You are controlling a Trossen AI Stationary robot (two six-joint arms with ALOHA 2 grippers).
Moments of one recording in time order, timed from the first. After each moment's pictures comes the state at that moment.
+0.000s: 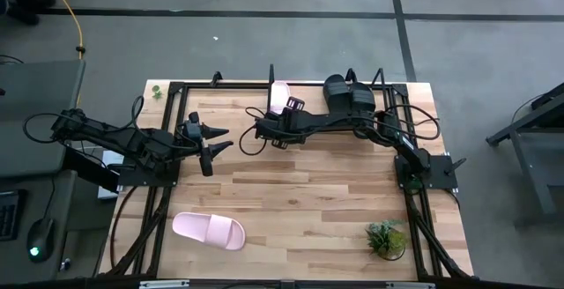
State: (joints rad) left arm -0.16 0.63 0.53 -0.11 -0.62 -0.21; right arm -0.12 2.25 1.92 -0.98 0.72 0.12
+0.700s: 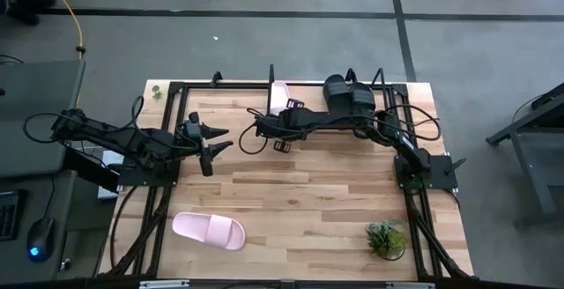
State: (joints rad) left arm -0.16 0.63 0.53 -0.11 -0.62 -0.21; right arm -0.12 2.25 1.98 -1.10 0.56 0.10
